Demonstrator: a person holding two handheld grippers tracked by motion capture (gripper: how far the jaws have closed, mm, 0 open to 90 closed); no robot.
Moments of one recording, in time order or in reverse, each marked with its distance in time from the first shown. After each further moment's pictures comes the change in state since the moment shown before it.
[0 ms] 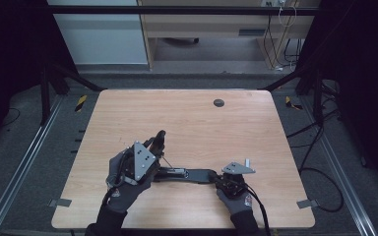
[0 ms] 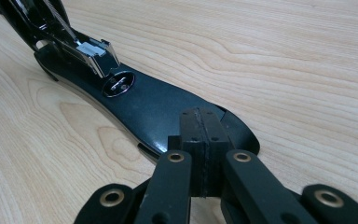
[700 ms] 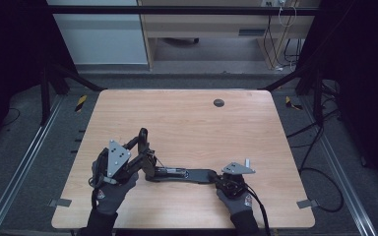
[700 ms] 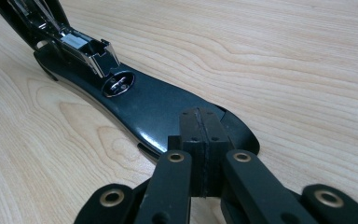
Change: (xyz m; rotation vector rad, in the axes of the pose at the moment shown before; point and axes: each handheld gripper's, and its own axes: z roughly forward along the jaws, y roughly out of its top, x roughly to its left) left arm 0.032 -0.022 -0.016 -0.070 0.002 -0.188; right arm 0.000 0.000 0.000 -0.001 -0.002 -0.004
